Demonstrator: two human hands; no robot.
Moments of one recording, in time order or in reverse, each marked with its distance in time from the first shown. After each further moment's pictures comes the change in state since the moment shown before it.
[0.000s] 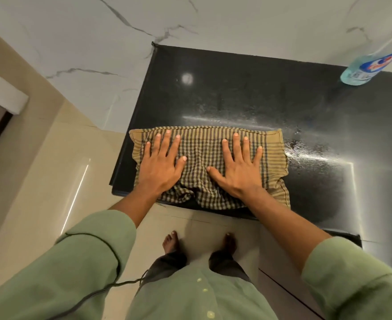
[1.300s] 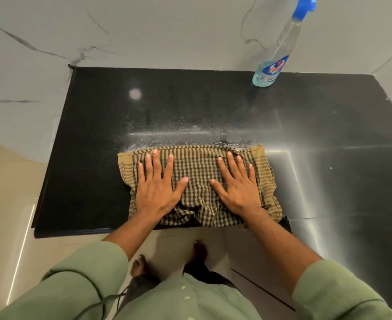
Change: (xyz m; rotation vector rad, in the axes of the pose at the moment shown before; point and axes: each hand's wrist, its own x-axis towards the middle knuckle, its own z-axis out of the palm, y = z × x) left_hand 0.003 0.157 0.024 -0.025 0.039 0.155; right_hand -0.082 0.147 0.000 0.053 0.096 0.218
